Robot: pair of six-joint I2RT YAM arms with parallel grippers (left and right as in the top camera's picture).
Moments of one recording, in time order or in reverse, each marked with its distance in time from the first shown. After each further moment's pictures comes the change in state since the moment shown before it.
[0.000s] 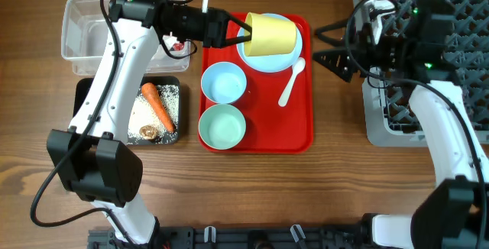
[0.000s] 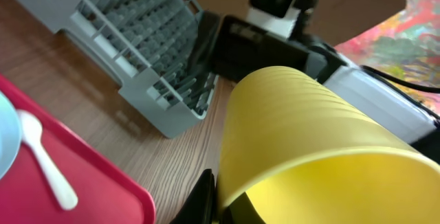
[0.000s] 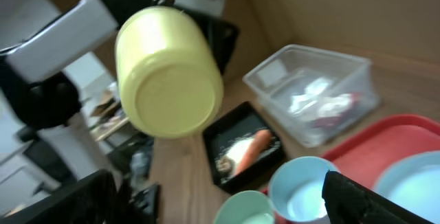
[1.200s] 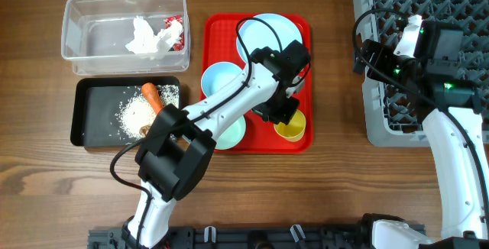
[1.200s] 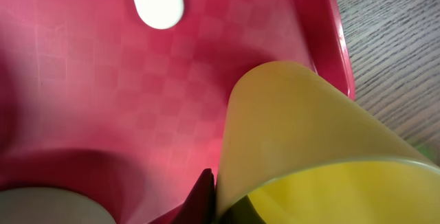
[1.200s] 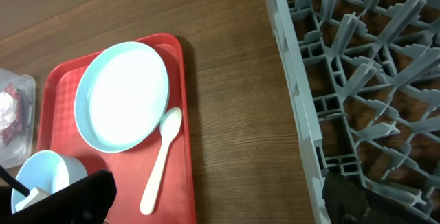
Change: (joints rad) left arm -0.541 0.229 -0.117 -0.133 -1.094 -0.340; right arm -0.019 -0.208 -0.003 -0.499 1.292 0.219
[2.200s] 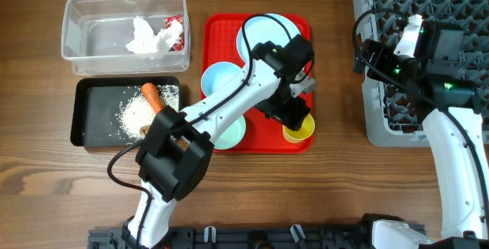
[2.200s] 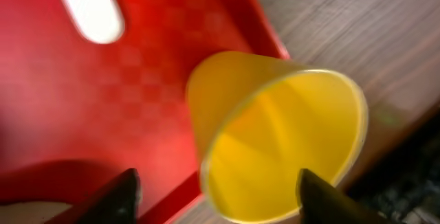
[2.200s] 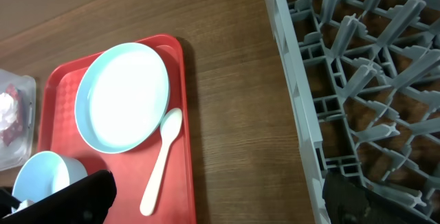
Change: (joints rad) left arm -0.008 0.000 0.069 -0.051 0.071 0.109; right arm 0.000 0.000 0.000 0.003 0.000 0.000
